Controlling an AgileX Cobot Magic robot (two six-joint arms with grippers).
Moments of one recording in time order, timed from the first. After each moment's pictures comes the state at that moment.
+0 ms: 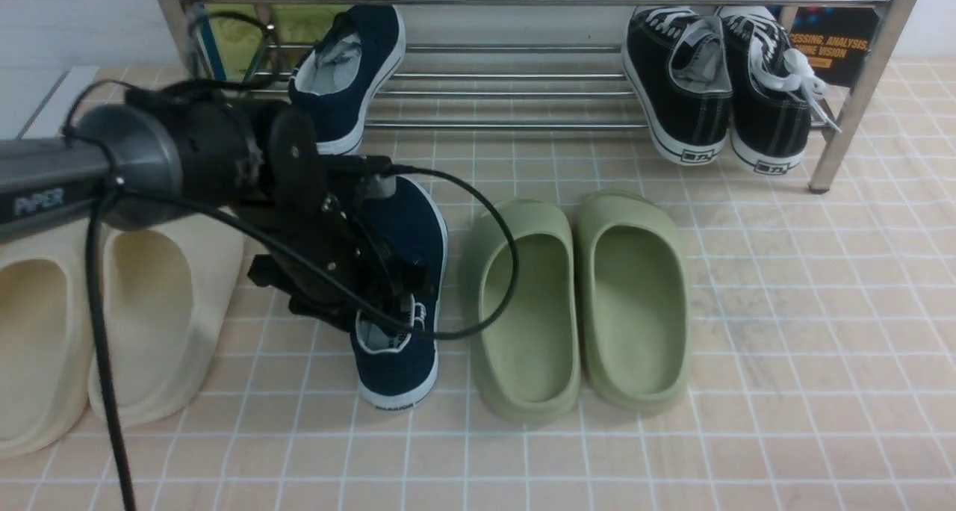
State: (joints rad) right arm 0.08 -0.01 0.02 0.11 0.38 -0.11; left arm -0.40 1.85 -1.23 -0.09 0.66 -0.05
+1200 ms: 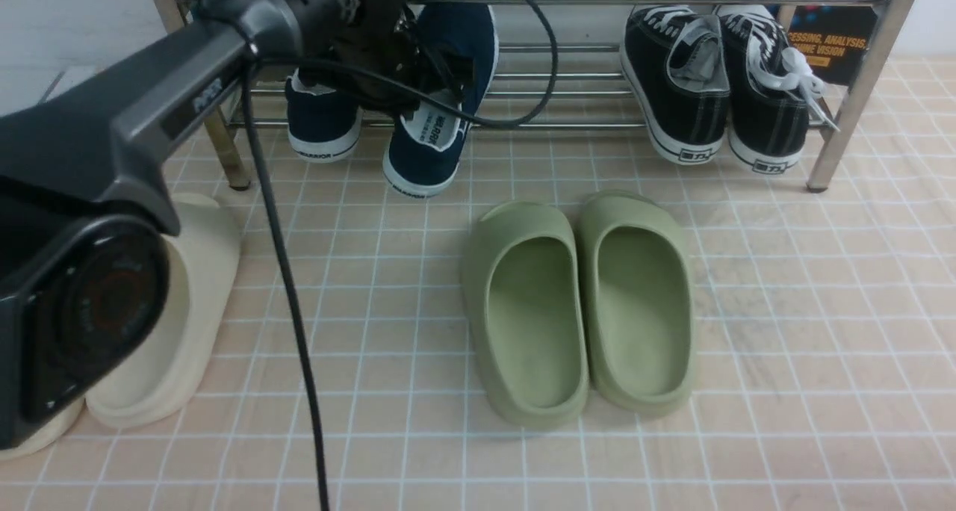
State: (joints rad) right arm 0.08 -0.01 0.02 0.11 0.38 -0.11; left arm -0.41 2.22 -2.13 0.26 0.84 -0.42
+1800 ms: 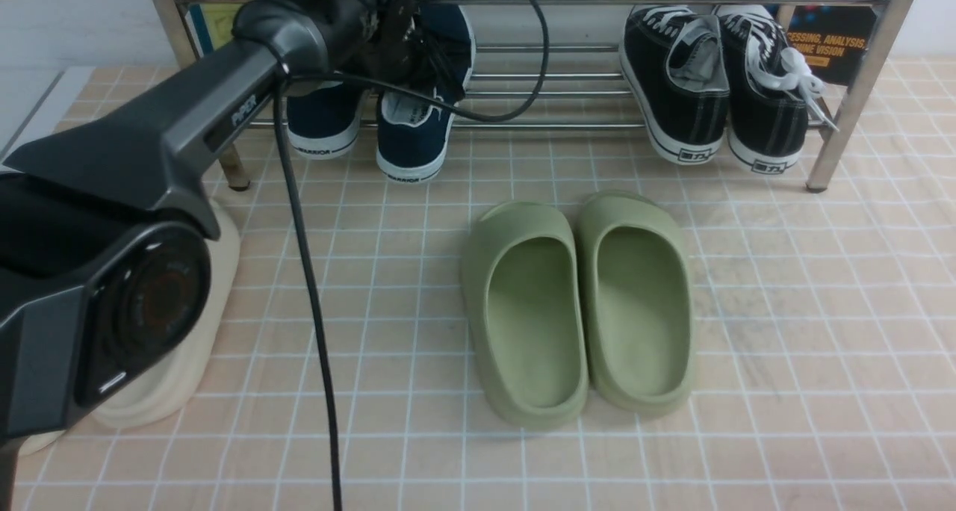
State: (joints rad) right arm 0.08 -0.01 0.02 0.11 0.38 -0.11; left arm -0.41 2.29 -2.19 0.39 0.75 -0.52
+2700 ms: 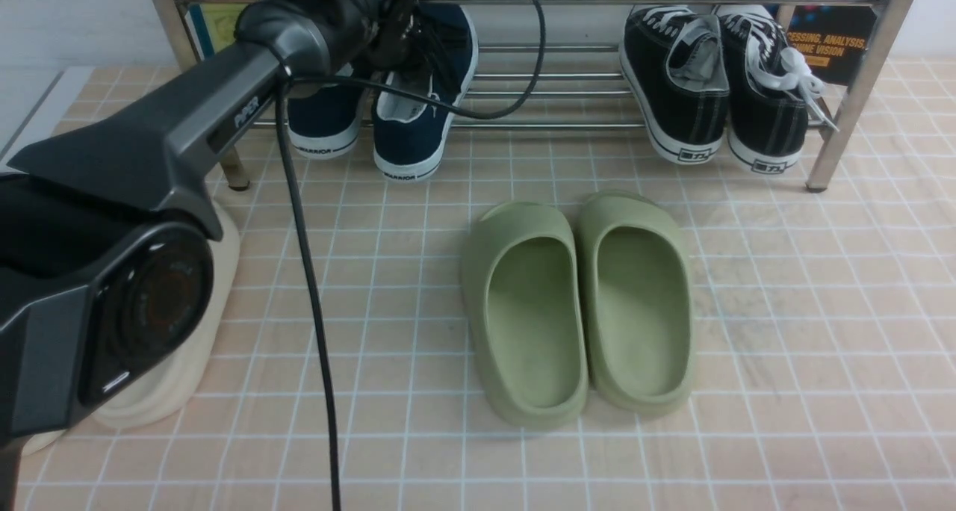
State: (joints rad) right arm 0.08 -0.01 0.02 0.11 0.38 -0.11; left arm -0.41 2.29 -2.19 0.50 0.66 -0.58
